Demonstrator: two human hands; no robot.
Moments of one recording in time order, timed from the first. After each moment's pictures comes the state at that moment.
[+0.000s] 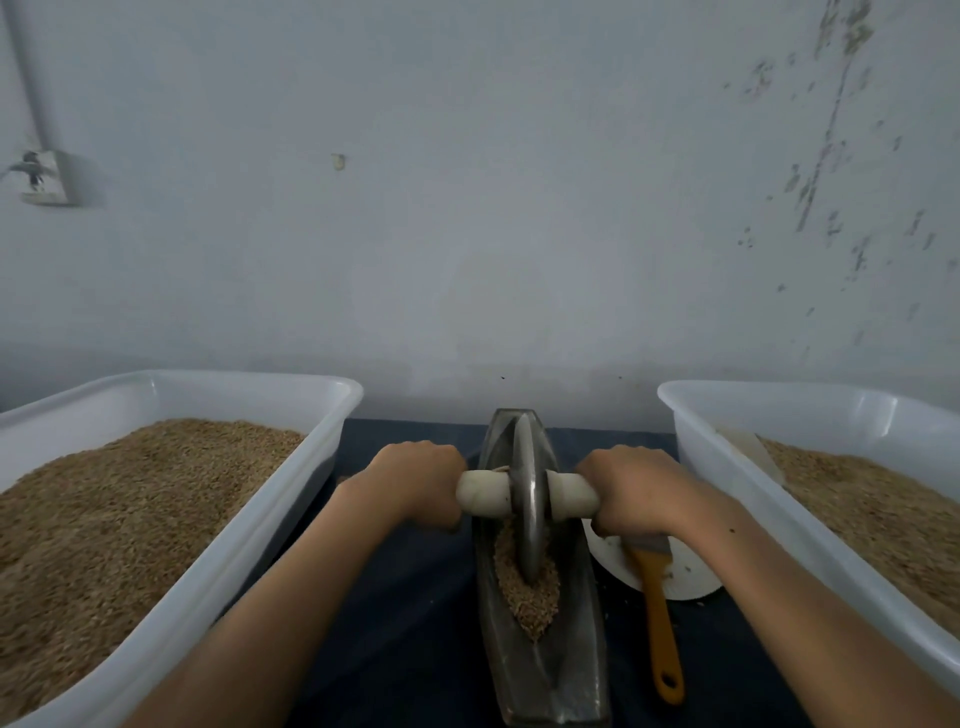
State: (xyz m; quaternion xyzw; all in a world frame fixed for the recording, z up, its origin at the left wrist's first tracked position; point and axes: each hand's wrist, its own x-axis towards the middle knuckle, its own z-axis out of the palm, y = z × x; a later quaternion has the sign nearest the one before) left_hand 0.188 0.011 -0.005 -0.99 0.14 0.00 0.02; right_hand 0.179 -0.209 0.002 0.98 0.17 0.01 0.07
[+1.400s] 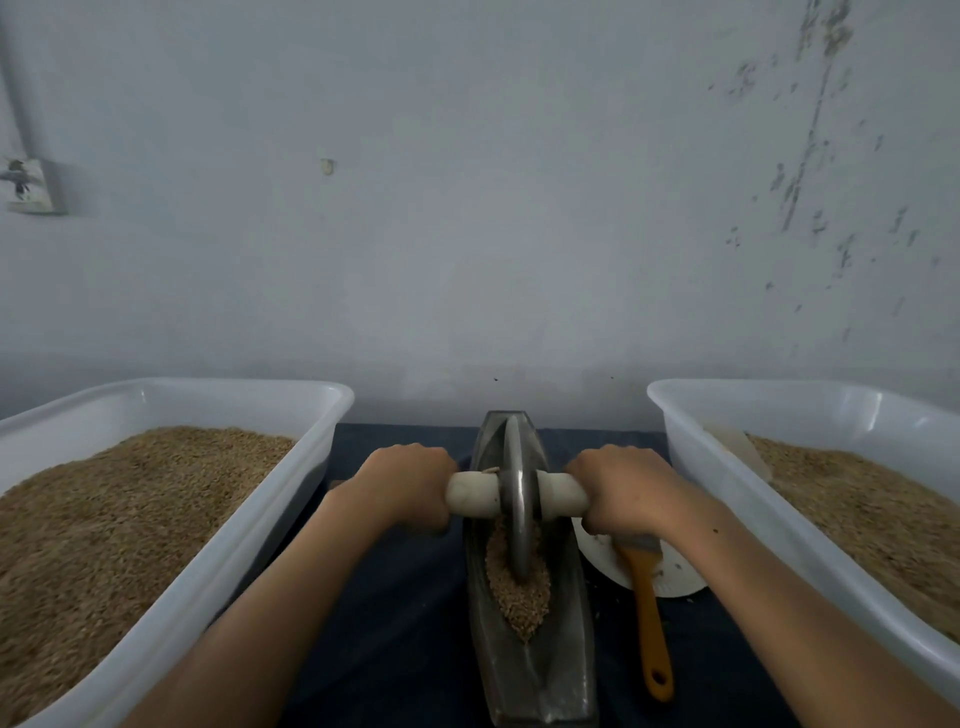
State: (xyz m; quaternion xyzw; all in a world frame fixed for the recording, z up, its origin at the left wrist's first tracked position) left_hand 0.187 0.011 -0.006 -0.99 0.13 -0.01 0.03; right_hand 0.178 -0.209 -0.001 0.98 0.17 0.04 0.08
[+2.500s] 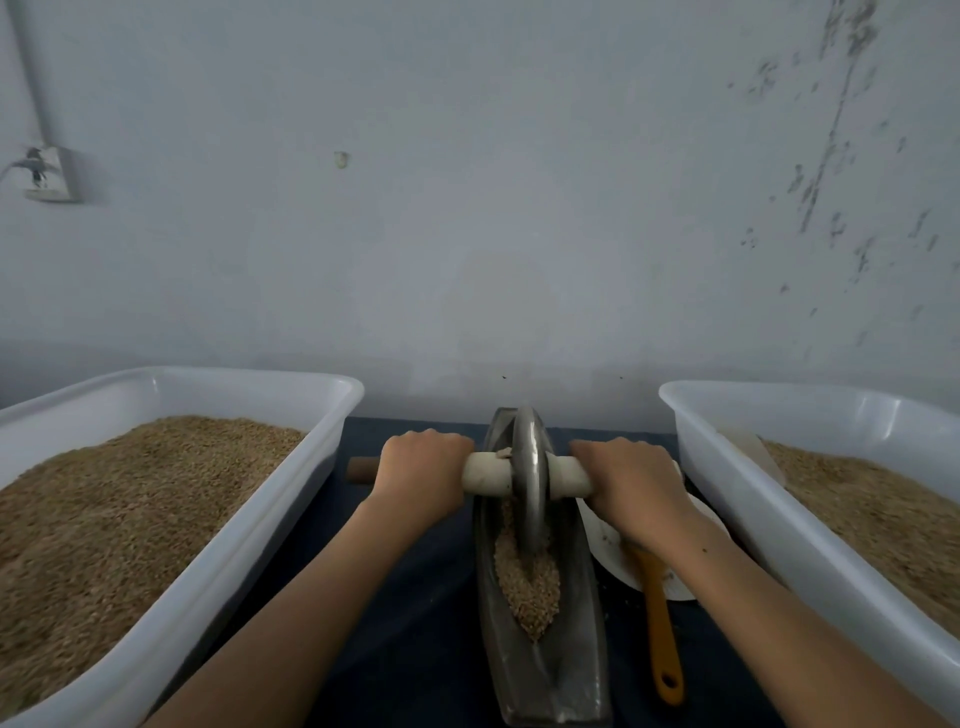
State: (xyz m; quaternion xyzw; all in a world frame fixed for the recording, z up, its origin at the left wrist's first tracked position) left_hand 0.188 0.003 -0.017 -0.98 0.10 -0.18 0.05; right_hand 0.186 -0.208 -0.019 0.97 0.14 0.19 0.05
